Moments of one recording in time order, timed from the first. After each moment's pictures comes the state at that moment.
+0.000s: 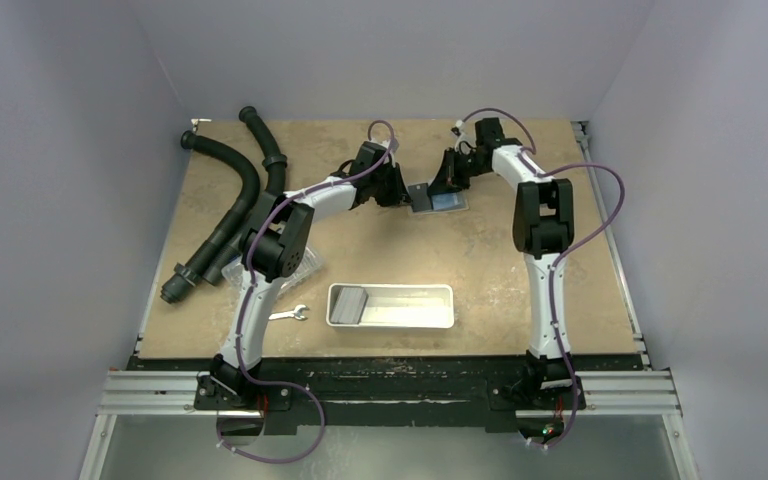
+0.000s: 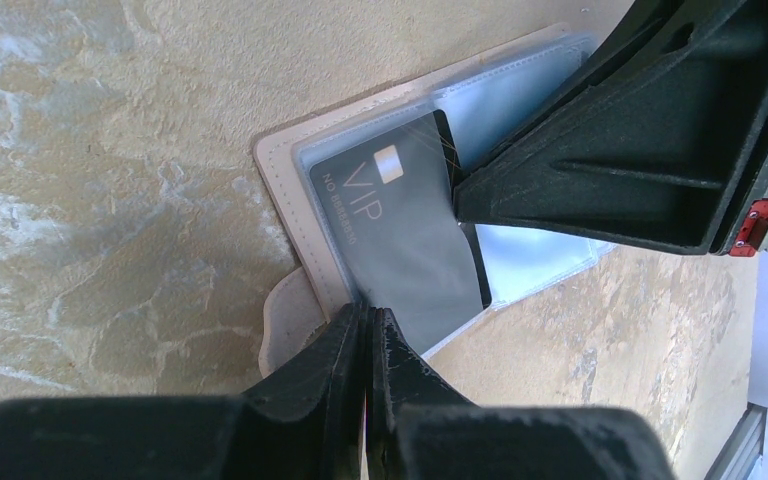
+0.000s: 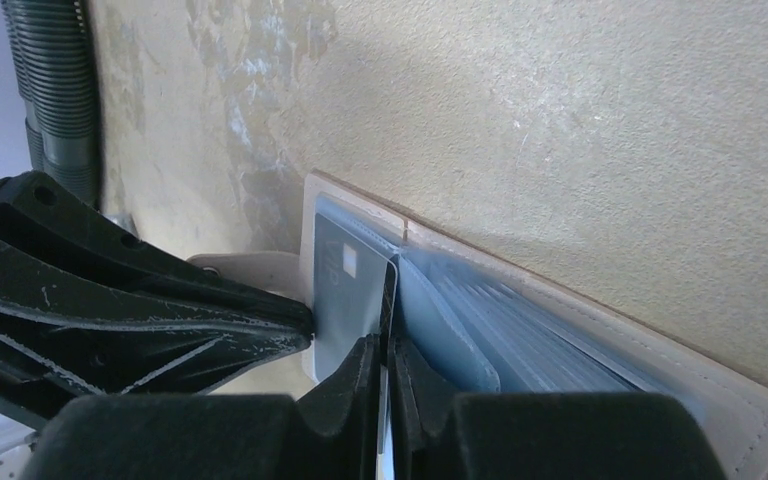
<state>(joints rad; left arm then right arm) -0.51 2.35 1.73 -0.08 0.29 -0.61 0.12 2.52 2.08 -0.66 -0.76 0.22</state>
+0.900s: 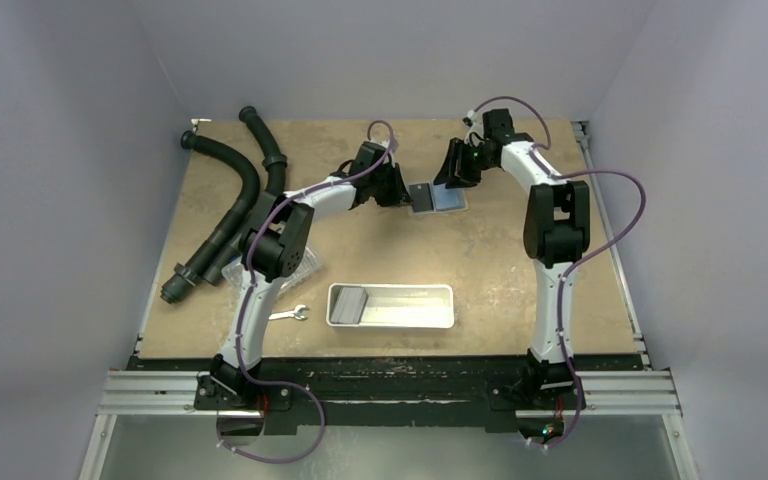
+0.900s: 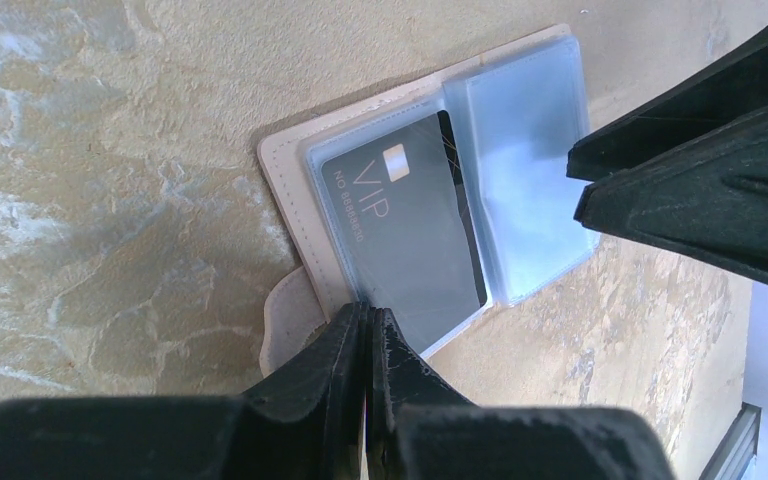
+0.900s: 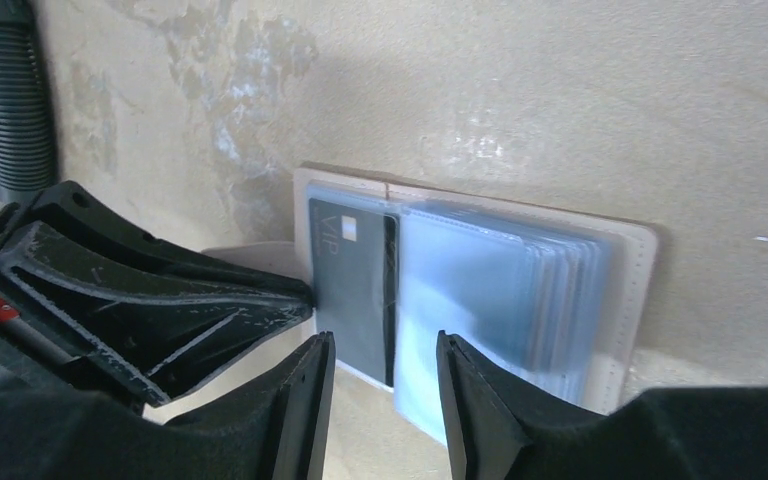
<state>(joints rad) -0.50 2.35 1.73 -0.08 0.29 -0.62 0.12 2.31 1.92 -0.60 -0.56 0.28</state>
